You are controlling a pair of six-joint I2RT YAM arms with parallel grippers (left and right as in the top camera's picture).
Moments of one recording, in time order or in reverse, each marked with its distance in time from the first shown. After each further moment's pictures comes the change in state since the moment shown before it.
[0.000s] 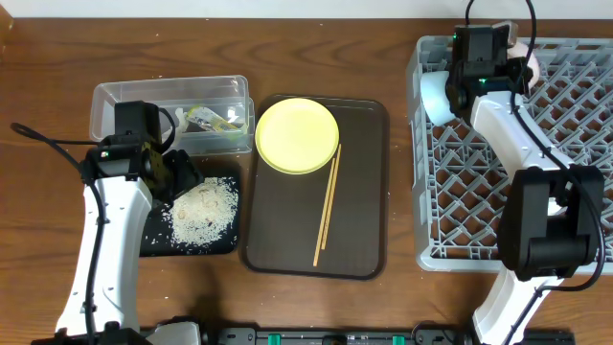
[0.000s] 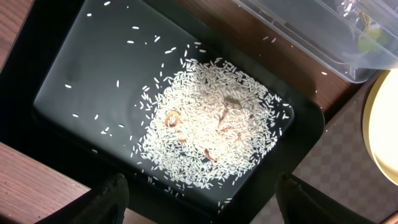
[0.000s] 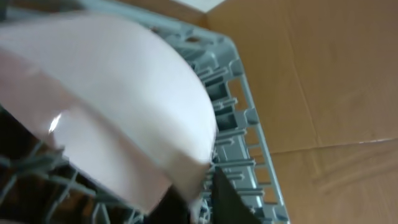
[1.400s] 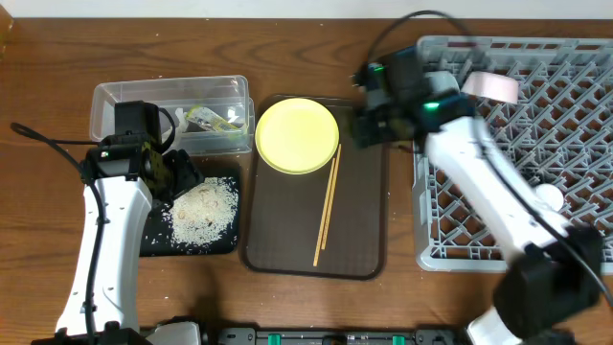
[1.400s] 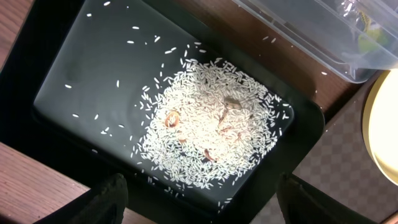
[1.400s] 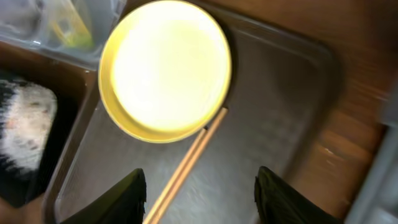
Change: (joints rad) left arm 0.000 0.000 0.000 0.000 0.000 0.000; right arm 0.365 -0.224 0.003 -0.414 -1.202 0.409
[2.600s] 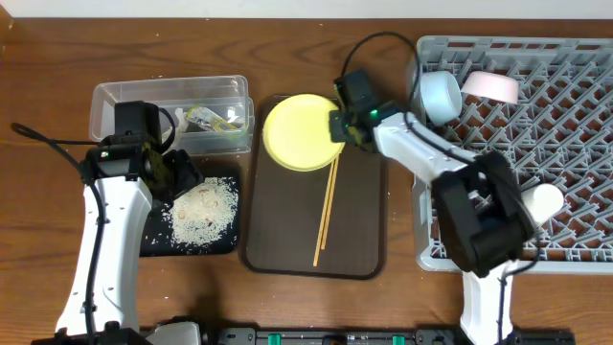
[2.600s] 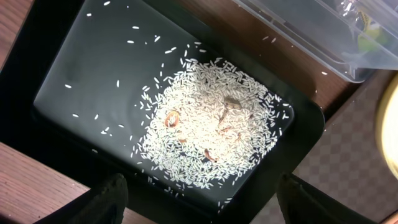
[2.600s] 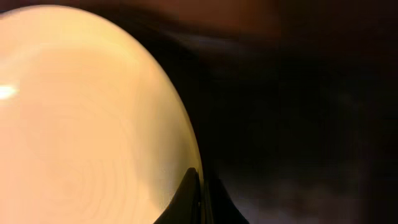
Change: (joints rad) left arm 0.000 0.000 0.000 0.000 0.000 0.000; right arm 0.015 0.332 -0.006 0.348 0.222 0.182
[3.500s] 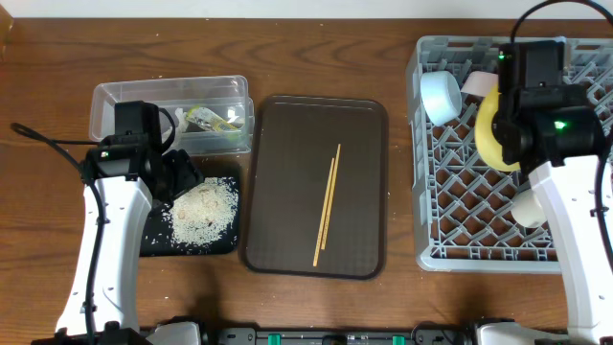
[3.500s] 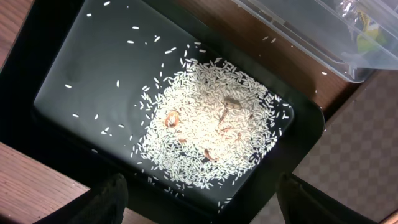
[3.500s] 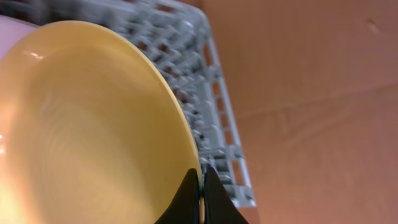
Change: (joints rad) left arm 0.000 0.000 0.000 0.000 0.000 0.000; right arm -0.358 -0.658 0.005 -0.557 0.826 -0.475
